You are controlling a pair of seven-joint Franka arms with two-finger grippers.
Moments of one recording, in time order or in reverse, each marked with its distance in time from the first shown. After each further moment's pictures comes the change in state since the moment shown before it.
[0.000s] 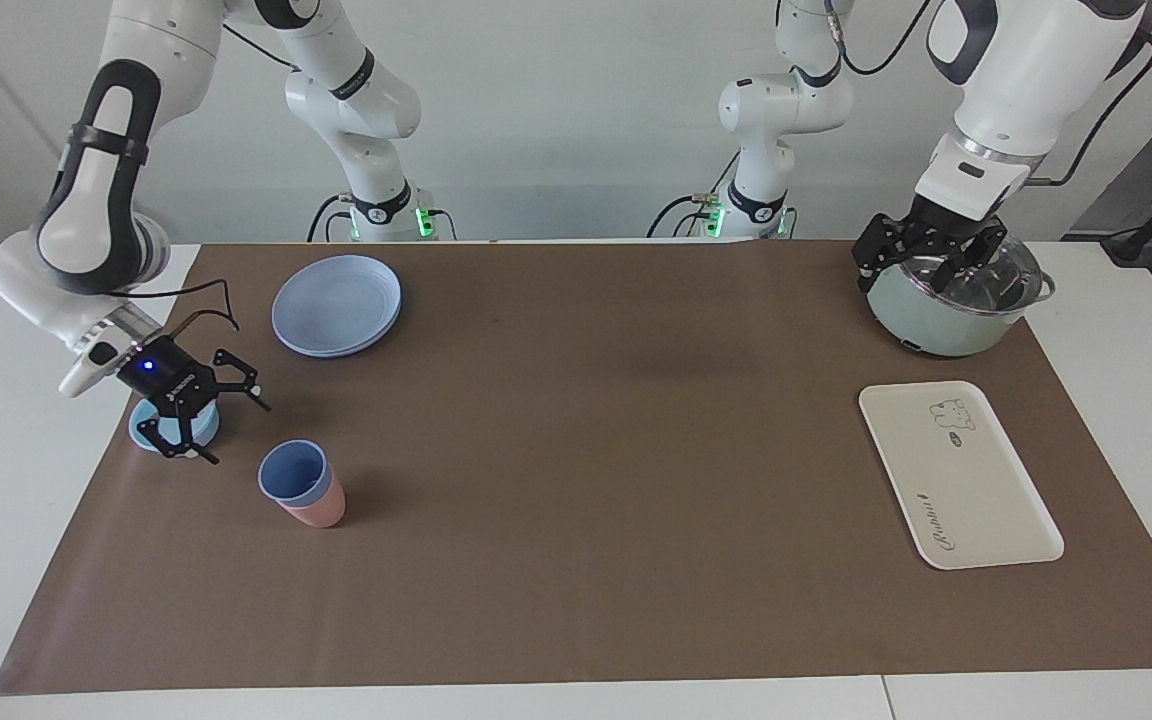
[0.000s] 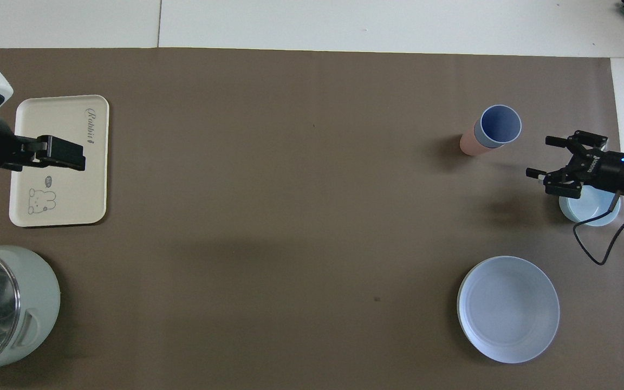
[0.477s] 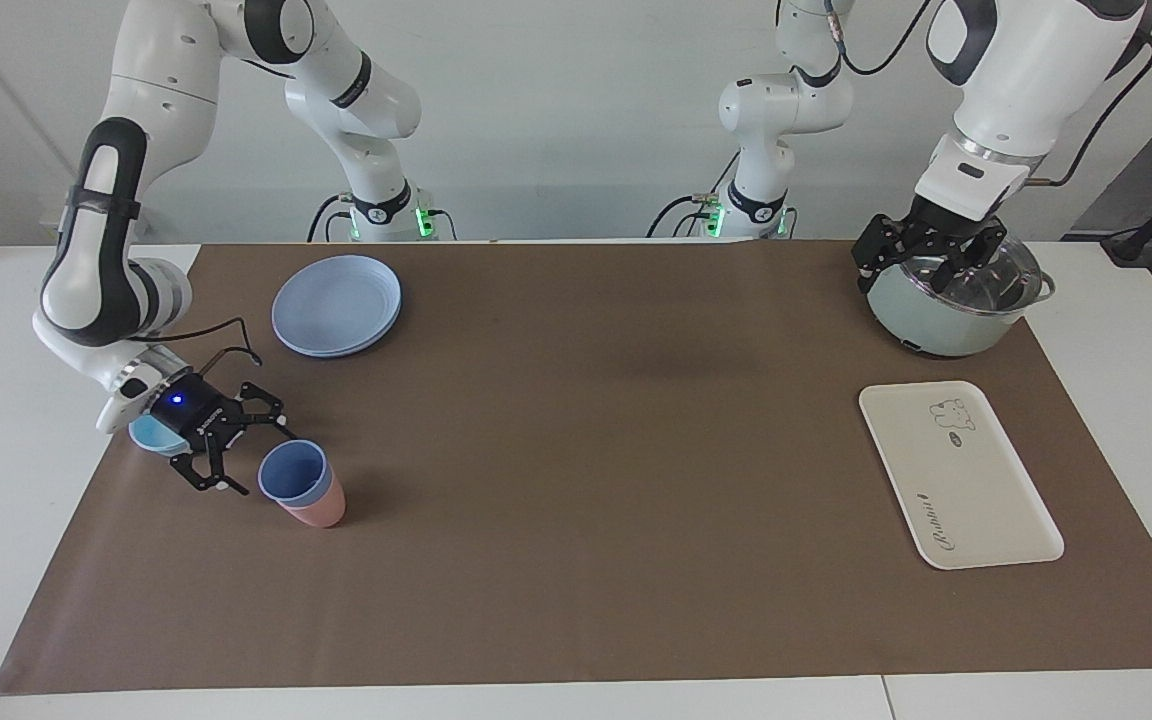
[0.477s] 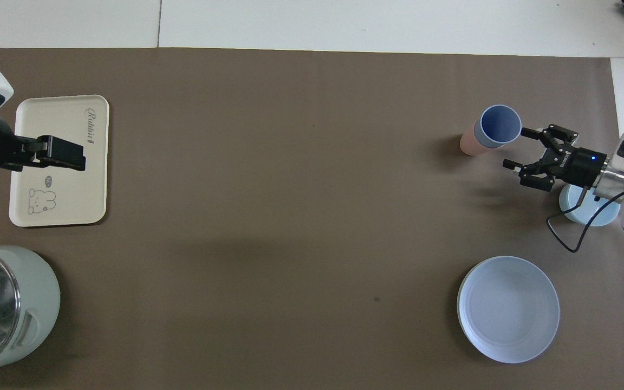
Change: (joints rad) left arm 0.000 0.000 0.000 -0.001 0.000 0.001 0.000; right arm 0.020 0.111 0.005 0.038 0.210 -0.035 -0.164
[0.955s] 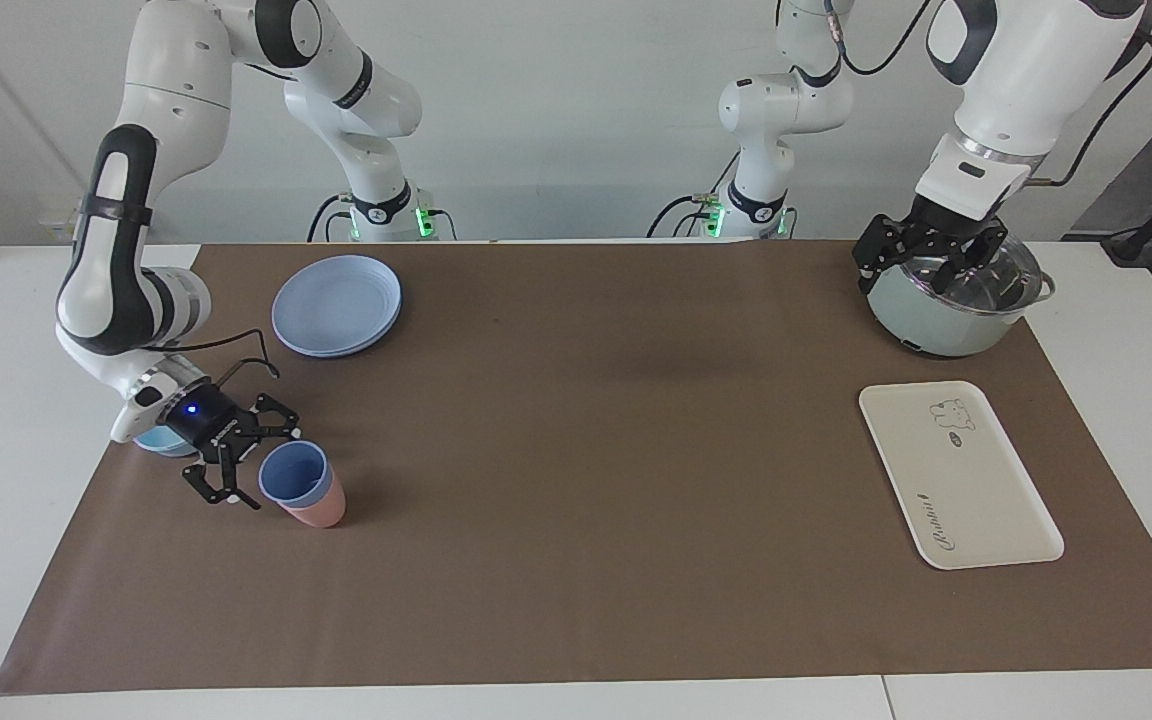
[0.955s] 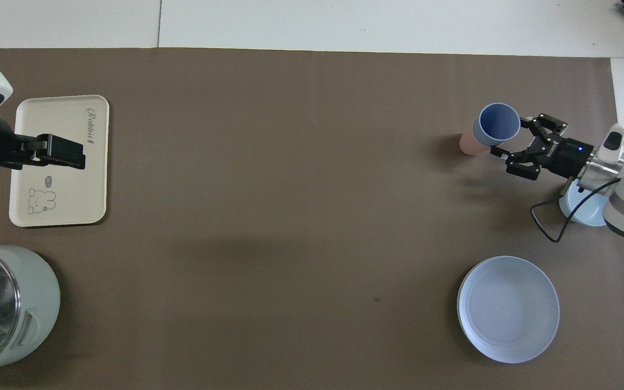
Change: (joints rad) left arm 0.000 0.000 0.000 0.000 0.000 0.009 0.000; right arm 0.066 0.007 0.001 0.014 0.108 0.061 -0.004
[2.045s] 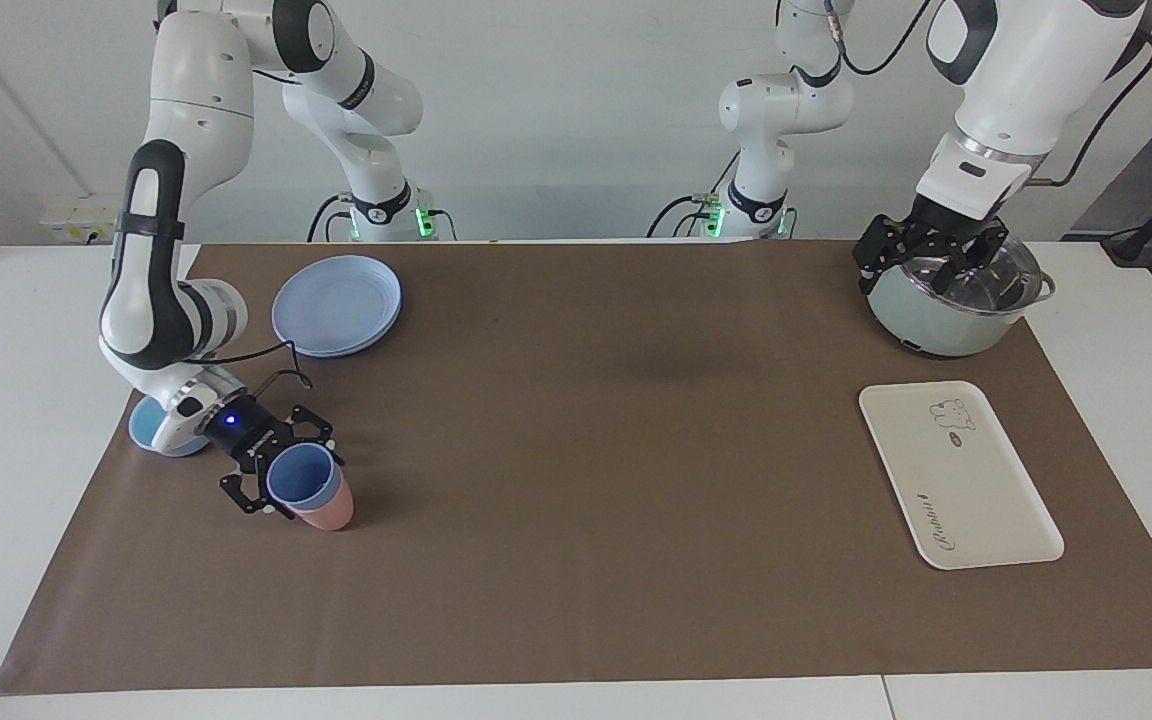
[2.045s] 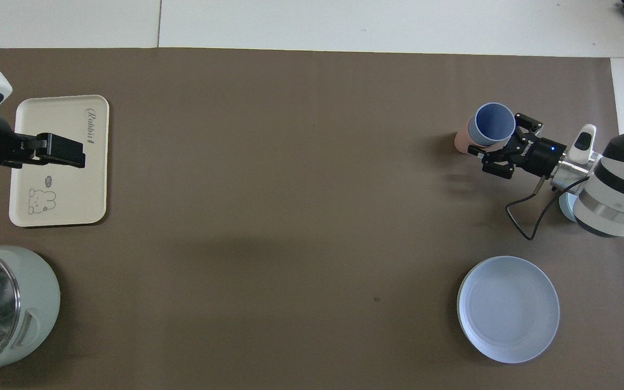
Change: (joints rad) left arm 0.000 0.000 0.000 0.000 0.000 0.007 0.000; right arm 0.063 0.020 0.000 -0.014 0.074 0.049 -0.056
